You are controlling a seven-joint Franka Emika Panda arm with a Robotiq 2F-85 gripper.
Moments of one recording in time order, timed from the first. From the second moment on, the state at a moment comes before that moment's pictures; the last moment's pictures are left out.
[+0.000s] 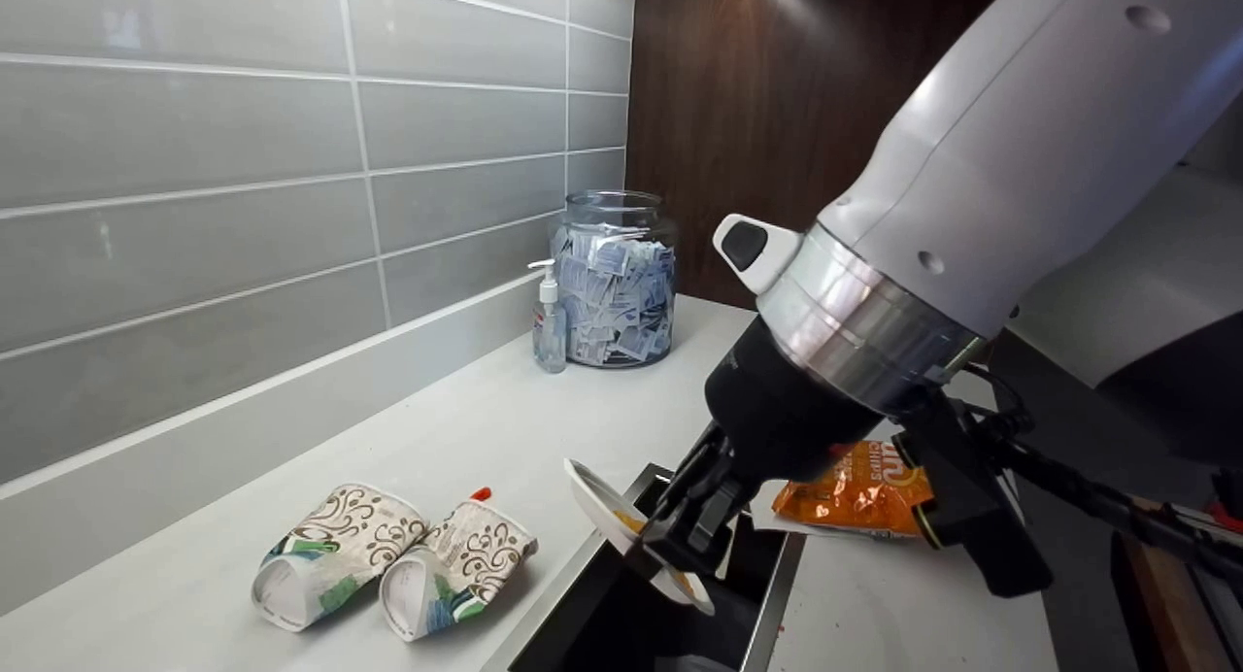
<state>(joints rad) 0.29 0.07 0.16 -2.51 -0.65 3.07 0.87</state>
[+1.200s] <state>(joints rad) 0.28 0.02 0.13 -2.66 -0.60 3.38 0.81</state>
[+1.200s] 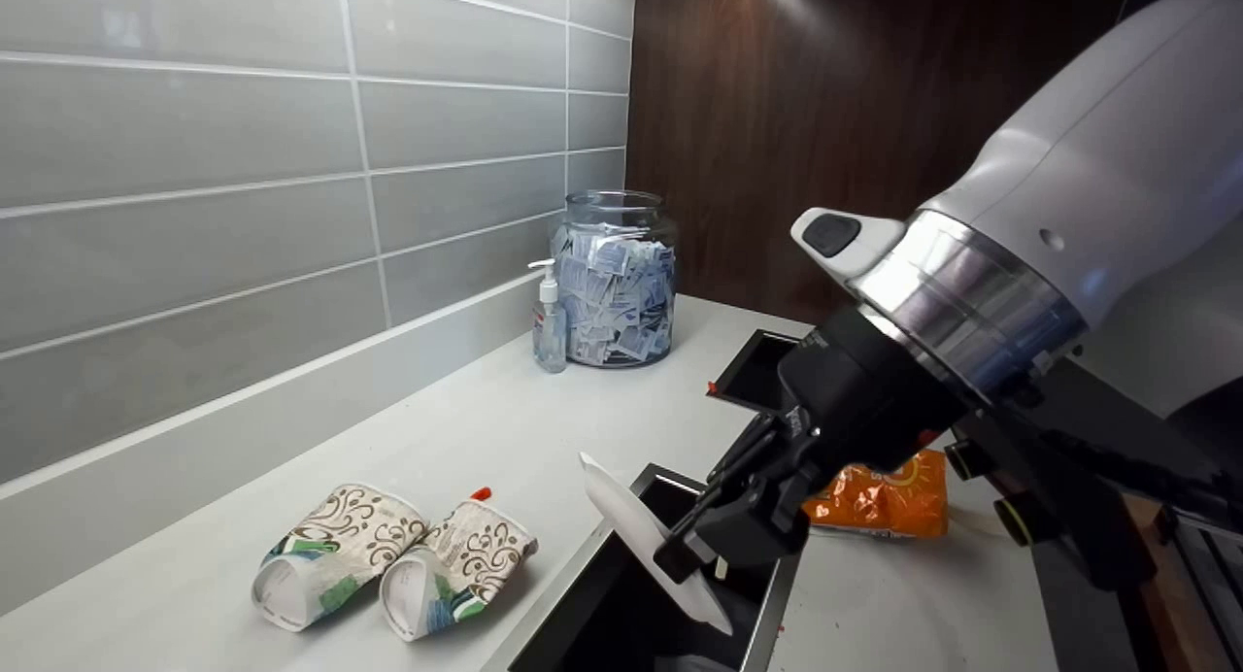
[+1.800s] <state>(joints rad) 0.27 0.02 0.11 -2.70 -0.63 3.50 0.80</state>
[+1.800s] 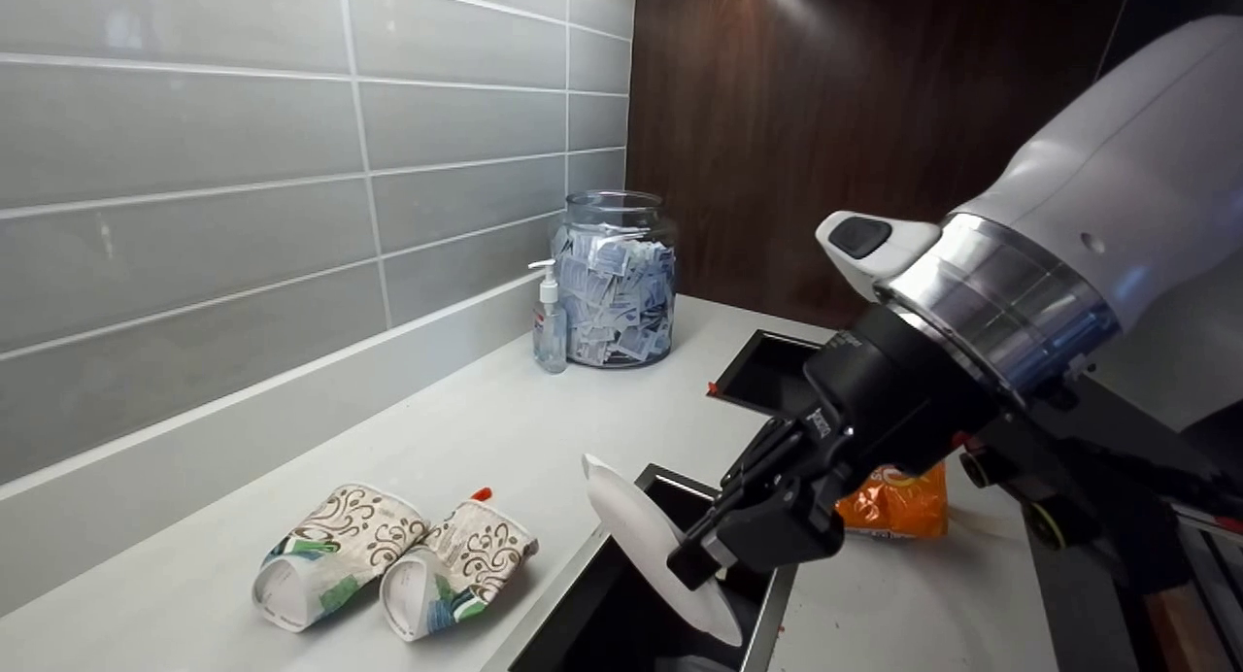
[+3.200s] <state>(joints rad) 0.24 0.02 0.07 -2.73 -0.75 3.61 0.81</state>
